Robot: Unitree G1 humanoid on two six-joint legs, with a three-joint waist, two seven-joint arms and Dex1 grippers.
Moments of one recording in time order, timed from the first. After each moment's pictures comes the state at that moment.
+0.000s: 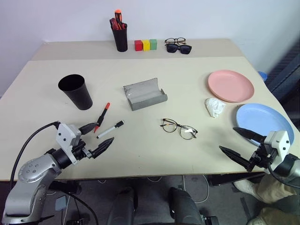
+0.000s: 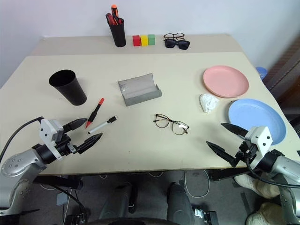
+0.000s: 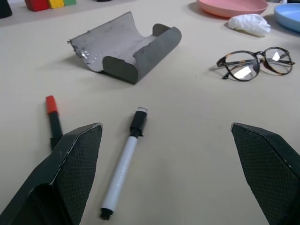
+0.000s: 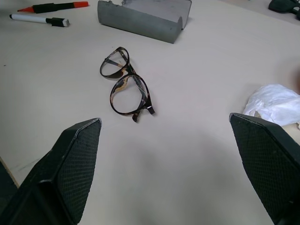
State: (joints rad) left arm 0.19 0.59 0.28 -0.40 -0.50 0.28 -0.77; right arm 0.27 -0.73 -0.44 -0.23 0.54 0.09 1.00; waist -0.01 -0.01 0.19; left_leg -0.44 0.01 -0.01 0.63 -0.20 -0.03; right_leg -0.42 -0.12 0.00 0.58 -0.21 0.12
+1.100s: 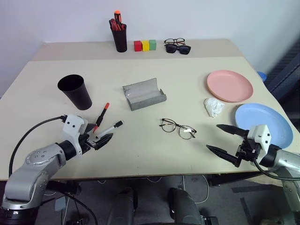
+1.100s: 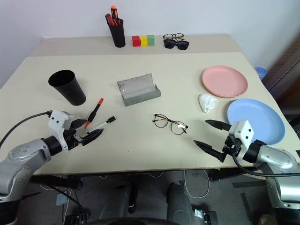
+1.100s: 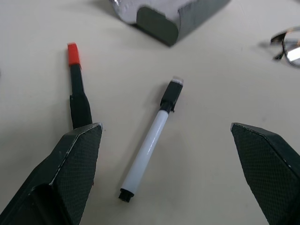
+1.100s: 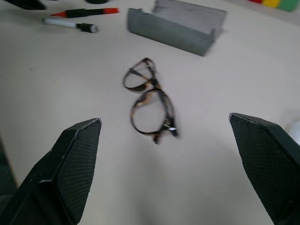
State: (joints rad) left arm 0.01 0.70 0.23 -0.43 -0.54 0.74 -0.55; right arm 0.11 -0.73 -0.29 -0.19 0.50 0.09 1.07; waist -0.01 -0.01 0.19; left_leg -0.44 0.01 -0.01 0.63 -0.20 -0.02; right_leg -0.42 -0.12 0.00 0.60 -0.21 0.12
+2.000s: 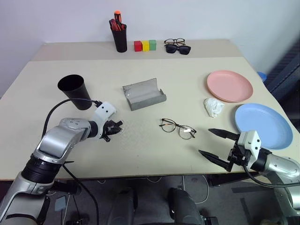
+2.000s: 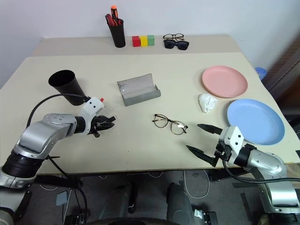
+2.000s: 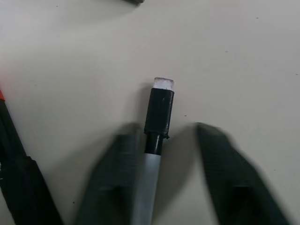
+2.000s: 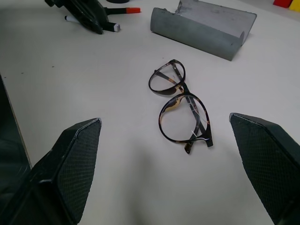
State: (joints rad) left arm -0.48 0.75 -0.20 -0.21 -0.34 1.01 -0.63; right arm 0.16 -0.69 -0.24 -0.24 0.46 0.05 1.02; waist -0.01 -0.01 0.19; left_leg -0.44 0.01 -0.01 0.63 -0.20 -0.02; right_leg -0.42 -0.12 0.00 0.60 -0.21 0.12
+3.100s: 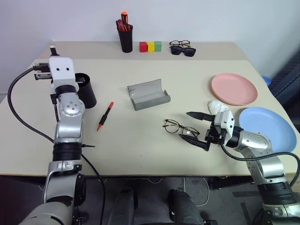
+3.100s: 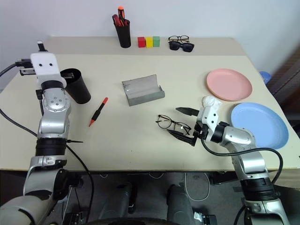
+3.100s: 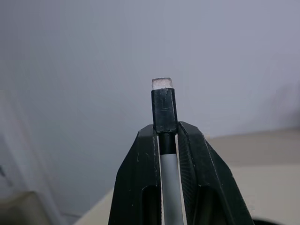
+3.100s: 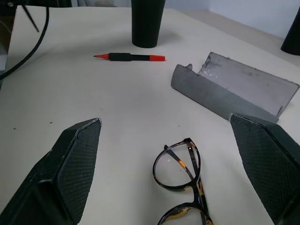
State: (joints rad) left arm -0.69 0.37 0.19 0.31 0.19 0.01 0.38; right arm -0.19 -0.61 -0.04 -0.09 0.42 0.06 1.05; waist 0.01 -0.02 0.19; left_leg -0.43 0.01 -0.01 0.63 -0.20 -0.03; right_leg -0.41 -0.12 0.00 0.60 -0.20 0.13
